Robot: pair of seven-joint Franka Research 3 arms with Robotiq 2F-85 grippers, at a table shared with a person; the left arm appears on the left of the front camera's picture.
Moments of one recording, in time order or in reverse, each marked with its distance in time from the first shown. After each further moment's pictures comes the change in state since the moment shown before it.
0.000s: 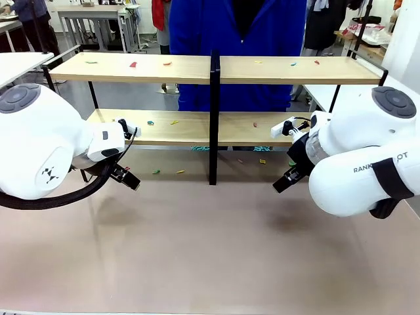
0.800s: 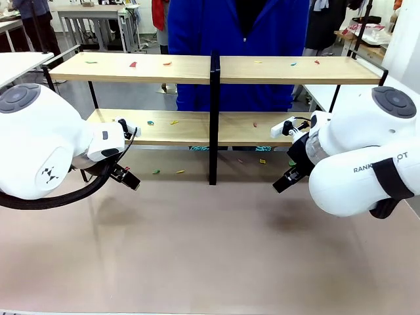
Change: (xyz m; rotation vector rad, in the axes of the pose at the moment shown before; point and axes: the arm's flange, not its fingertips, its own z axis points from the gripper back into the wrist) left arm 0.000 0.000 0.000 0.000 0.000 0.000; right arm 0.000 0.000 0.000 0.000 0.000 0.000
